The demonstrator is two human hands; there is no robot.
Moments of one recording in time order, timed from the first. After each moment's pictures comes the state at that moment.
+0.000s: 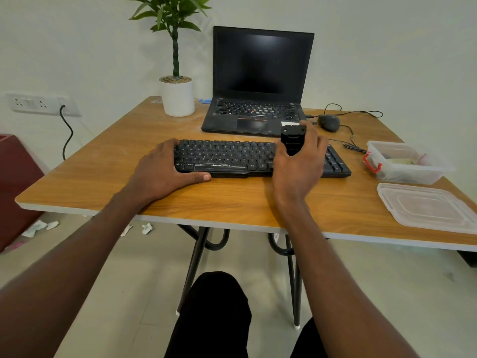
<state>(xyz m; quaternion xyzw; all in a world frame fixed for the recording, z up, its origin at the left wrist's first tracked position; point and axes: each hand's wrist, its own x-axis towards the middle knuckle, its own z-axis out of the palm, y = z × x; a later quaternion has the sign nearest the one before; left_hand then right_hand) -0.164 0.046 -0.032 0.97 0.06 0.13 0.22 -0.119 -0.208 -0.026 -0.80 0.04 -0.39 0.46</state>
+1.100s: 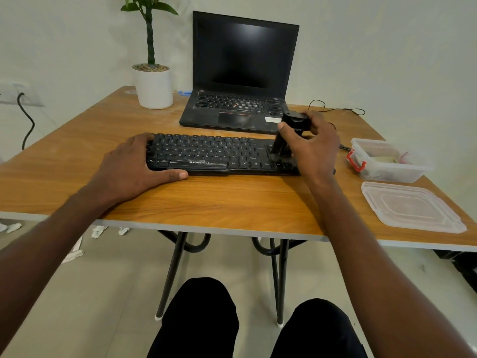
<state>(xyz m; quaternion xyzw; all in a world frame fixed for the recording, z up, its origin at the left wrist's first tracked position) -0.152 0.053 -0.041 0.97 0.05 0.13 0.20 -0.068 -0.289 -0.017 -0.80 -0.10 -0.31 0.51</state>
